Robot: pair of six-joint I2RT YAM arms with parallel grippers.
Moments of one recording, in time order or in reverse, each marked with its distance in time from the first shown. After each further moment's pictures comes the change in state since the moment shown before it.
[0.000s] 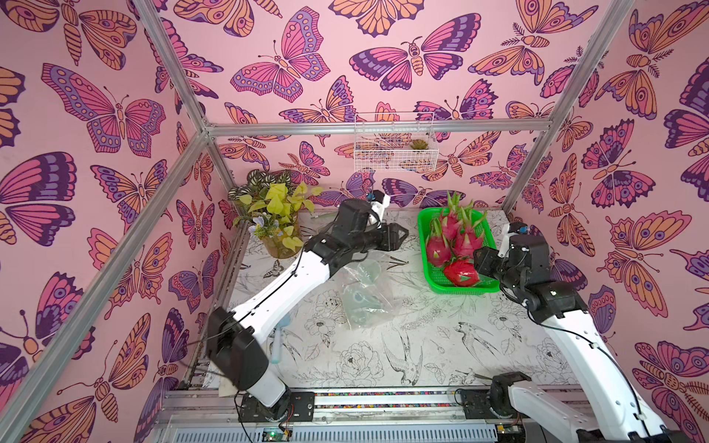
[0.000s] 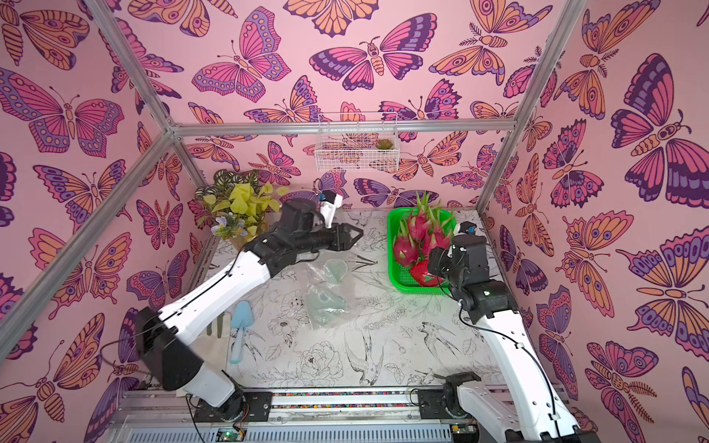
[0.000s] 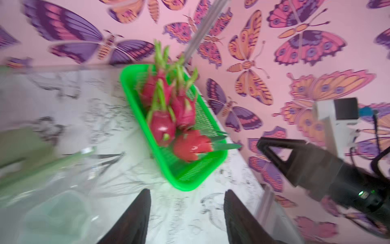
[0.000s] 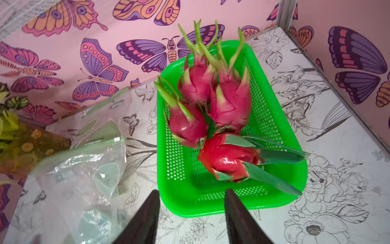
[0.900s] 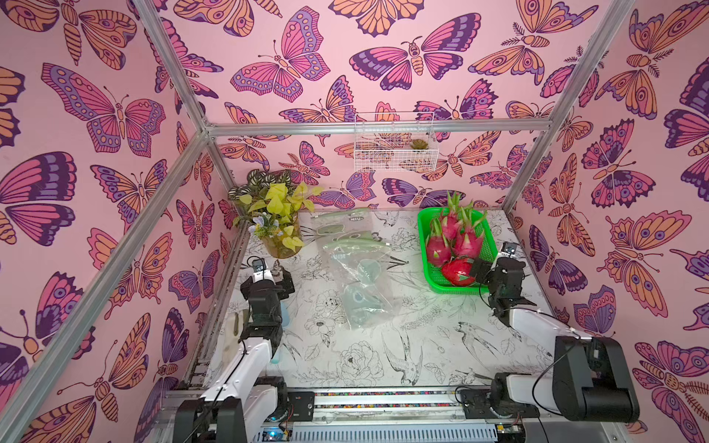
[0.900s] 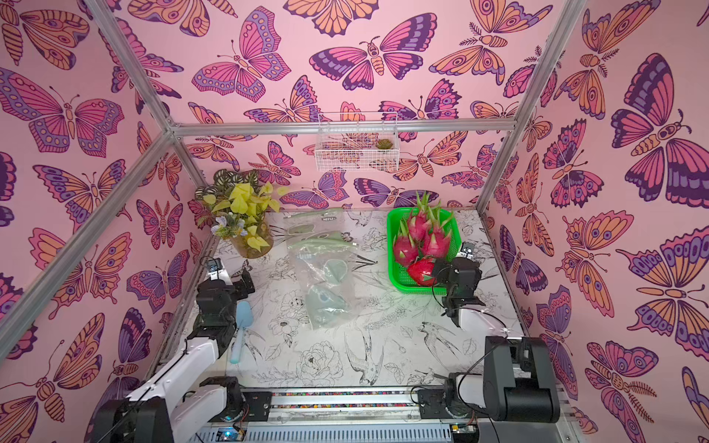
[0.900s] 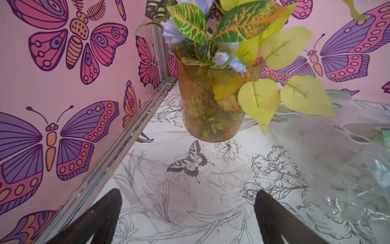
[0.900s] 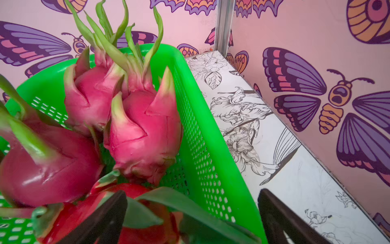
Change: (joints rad) left arm 0.660 -0.465 -1.099 0.742 -0.488 0.359; right arm -0.191 0.320 -0.507 0.991 0.145 -0.285
